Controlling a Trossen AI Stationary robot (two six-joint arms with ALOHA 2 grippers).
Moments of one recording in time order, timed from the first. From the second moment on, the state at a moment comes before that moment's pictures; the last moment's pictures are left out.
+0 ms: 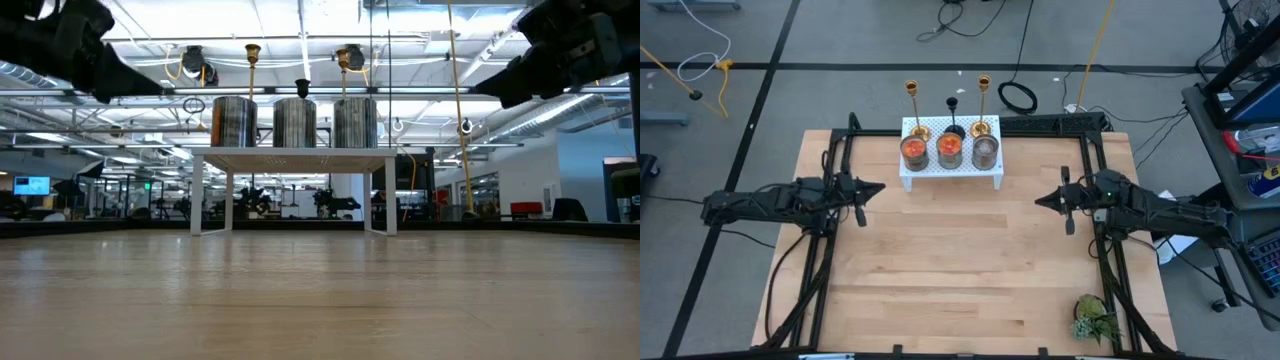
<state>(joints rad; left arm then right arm) 0.00 0.25 0.31 -0.26 -0.36 0.00 -0.27 0.41 0.29 -0.10 -0.27 -0.13</state>
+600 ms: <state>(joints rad) 0.00 0.00 0.14 -0.26 -0.38 0.00 -0.28 0.14 0.12 -0.11 -0.07 -0.03</state>
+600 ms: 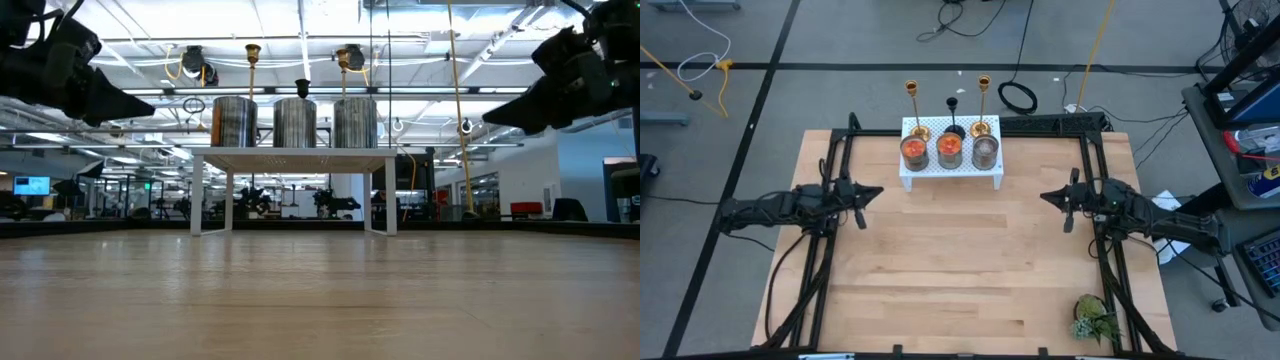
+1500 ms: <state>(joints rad) 0.00 0.02 0.02 0.02 -0.05 0.18 -0.28 0.04 0.03 -0.09 -0.02 0.00</state>
